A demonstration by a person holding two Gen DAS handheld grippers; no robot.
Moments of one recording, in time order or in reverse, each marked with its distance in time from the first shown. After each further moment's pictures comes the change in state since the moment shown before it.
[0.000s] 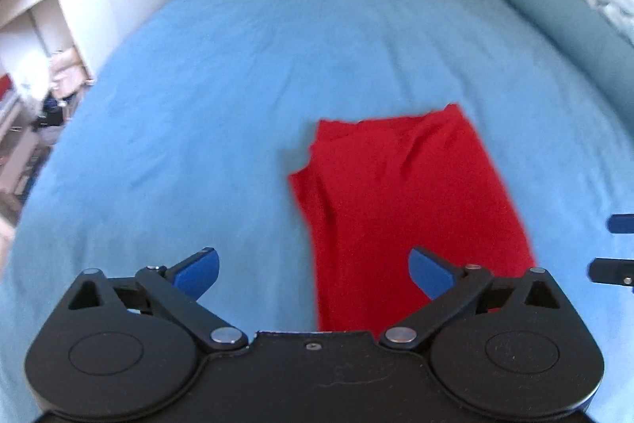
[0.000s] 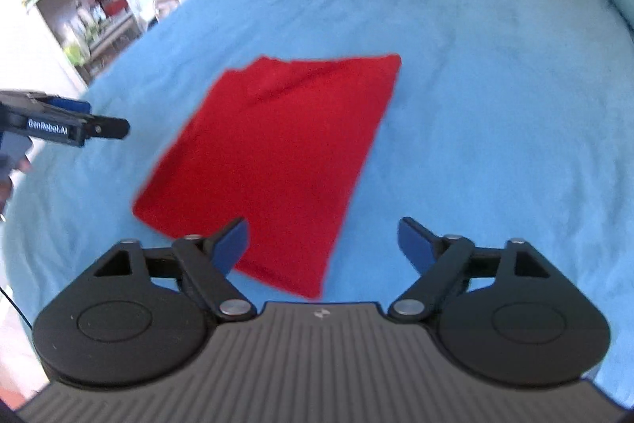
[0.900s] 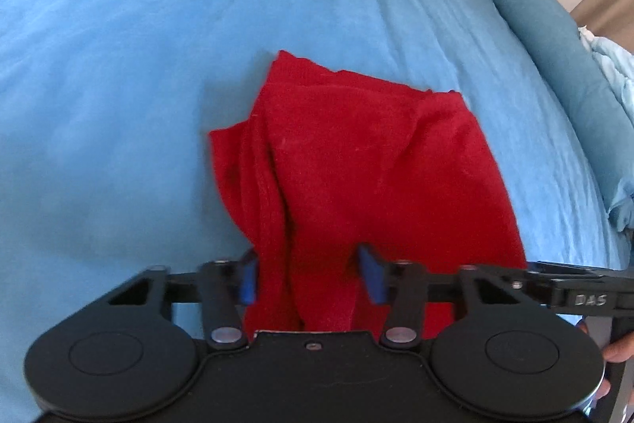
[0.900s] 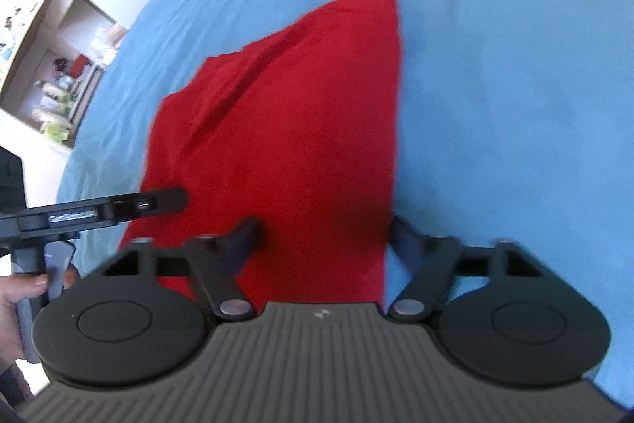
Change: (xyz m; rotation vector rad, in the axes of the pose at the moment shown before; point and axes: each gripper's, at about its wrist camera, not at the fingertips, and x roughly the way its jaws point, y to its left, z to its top) left arm 0.134 0.020 0.007 -0.214 0.148 -0.298; right arm 0.150 -0.041 0.028 0.312 0.130 0.120
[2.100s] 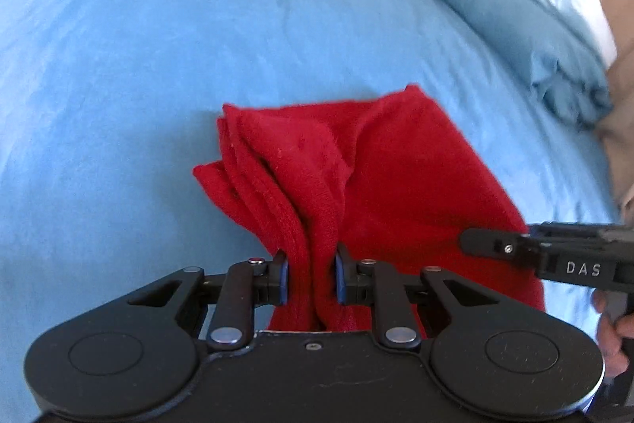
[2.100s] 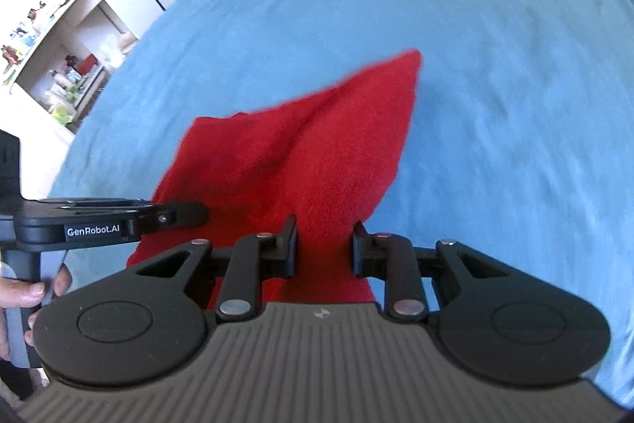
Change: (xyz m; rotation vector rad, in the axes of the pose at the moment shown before) left arm -0.039 -0.182 -0.176 0.230 -0.046 0.008; right arm -0.187 -0.083 -0.184 -0.042 -0.159 -0.090
